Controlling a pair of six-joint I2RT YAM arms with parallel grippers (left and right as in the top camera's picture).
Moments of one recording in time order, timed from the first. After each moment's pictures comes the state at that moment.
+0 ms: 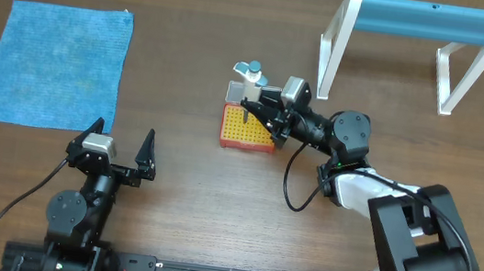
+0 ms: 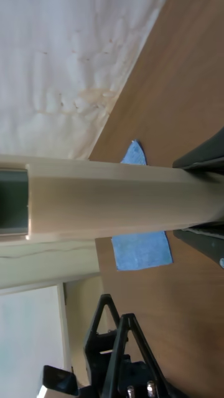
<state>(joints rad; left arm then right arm) -0.06 0.01 0.01 -0.07 0.08 -0.11 0.32 1.70 0.53 1.28 -0.89 0.12</state>
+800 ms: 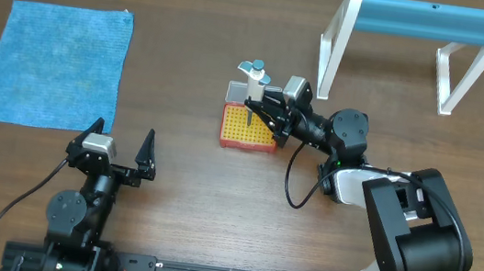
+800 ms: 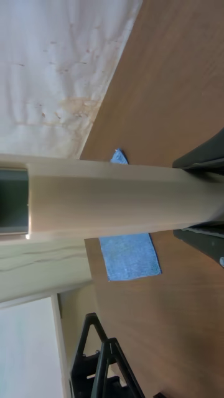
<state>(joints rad) -0.06 0.01 0.01 -0.07 0.08 -0.11 0.29 1.78 0.53 1.31 -0.88 0.12</state>
